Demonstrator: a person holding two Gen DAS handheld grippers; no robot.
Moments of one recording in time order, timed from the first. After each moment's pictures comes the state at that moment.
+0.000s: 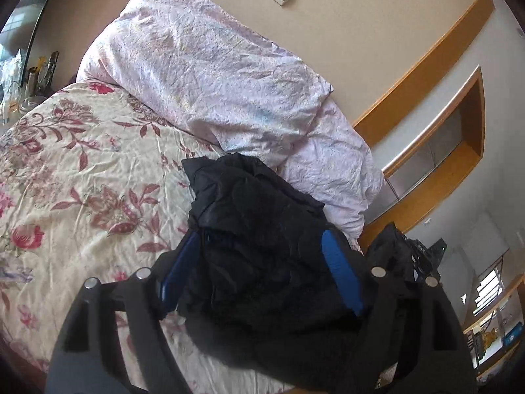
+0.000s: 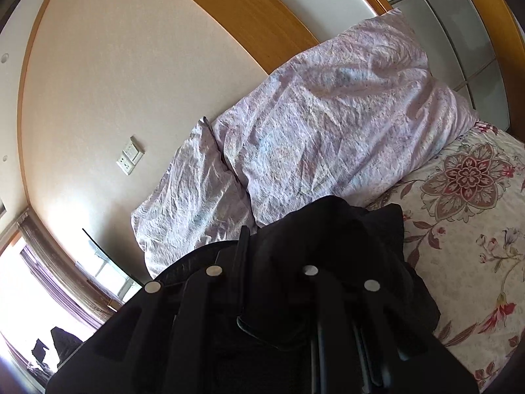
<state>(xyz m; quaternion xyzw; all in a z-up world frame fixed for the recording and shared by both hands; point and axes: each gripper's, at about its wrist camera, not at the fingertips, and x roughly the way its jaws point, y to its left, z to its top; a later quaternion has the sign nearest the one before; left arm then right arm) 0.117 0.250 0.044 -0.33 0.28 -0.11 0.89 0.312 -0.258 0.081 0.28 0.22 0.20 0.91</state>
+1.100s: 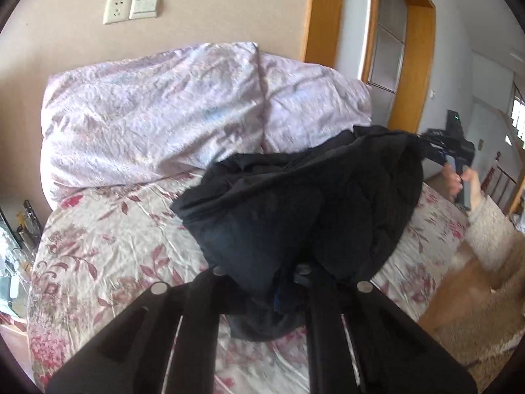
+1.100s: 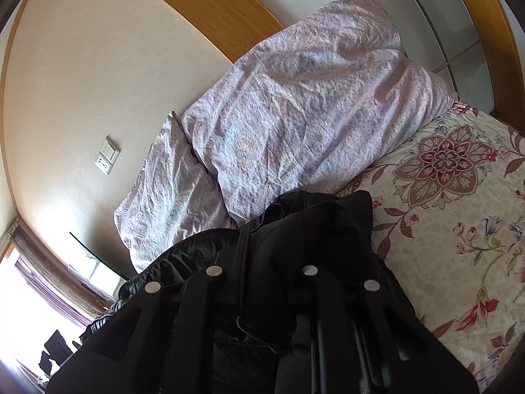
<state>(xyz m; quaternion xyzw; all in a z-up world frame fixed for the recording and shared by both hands) 0.152 0.191 0.060 0.00 0.28 -0.14 0.95 0.327 -0.285 0.070 0.30 0.26 0.16 0.90</state>
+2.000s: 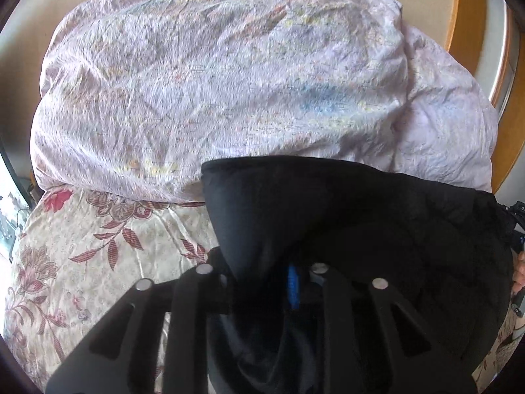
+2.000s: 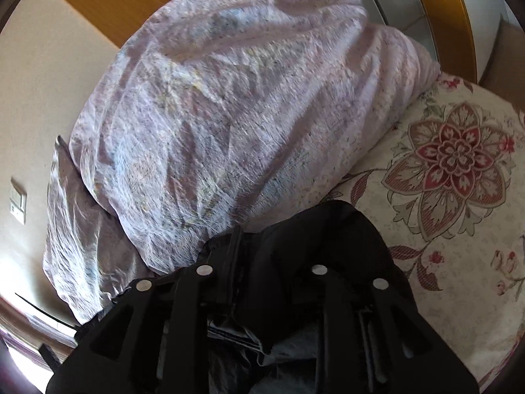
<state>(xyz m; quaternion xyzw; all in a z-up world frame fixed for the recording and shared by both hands) 0.415 0.219 0.001 -0.08 0.37 0.04 0.92 0.485 -0.279 0.016 0.36 0.32 0.01 0.88</state>
